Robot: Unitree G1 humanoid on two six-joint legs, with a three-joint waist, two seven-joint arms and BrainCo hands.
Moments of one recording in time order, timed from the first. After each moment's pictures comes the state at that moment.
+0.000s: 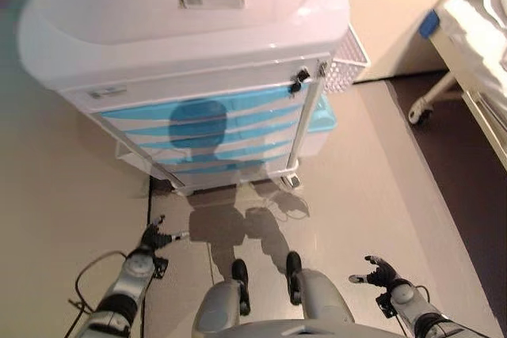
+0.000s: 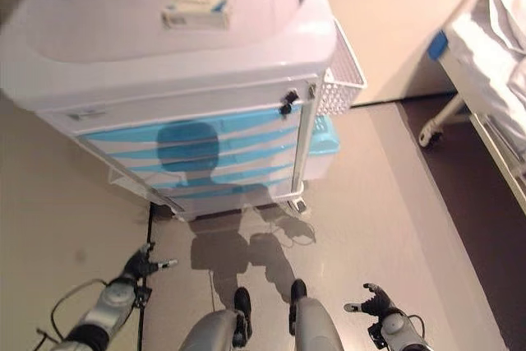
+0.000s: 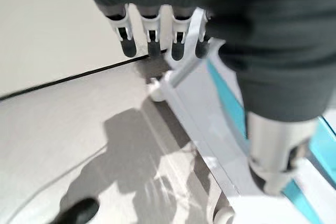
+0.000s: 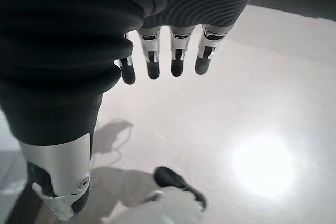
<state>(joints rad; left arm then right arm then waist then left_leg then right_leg) -0.06 0.42 -0.14 0.93 -0.04 -0.09 0.10 -0.08 -0.36 0.24 1.16 -0.12 -0.10 -0.09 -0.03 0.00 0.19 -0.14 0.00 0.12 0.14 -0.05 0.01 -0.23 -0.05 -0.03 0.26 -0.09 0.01</state>
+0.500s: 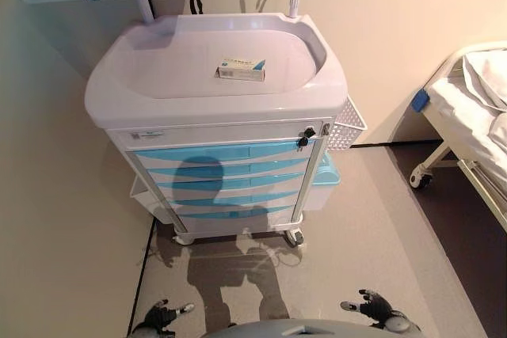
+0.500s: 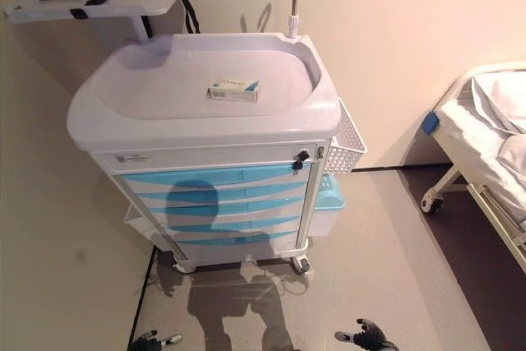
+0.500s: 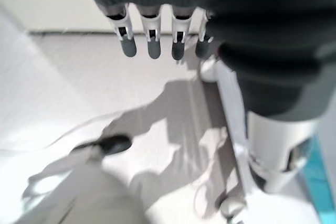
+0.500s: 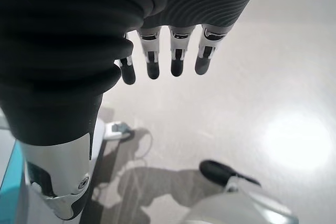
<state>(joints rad) 0.06 0.24 -0.09 1.28 -0.08 -0.09 0.04 0.03 -0.26 0.16 1.26 0.03 -0.10 -0.05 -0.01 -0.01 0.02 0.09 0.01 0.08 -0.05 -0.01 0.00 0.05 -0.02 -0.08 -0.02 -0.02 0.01</state>
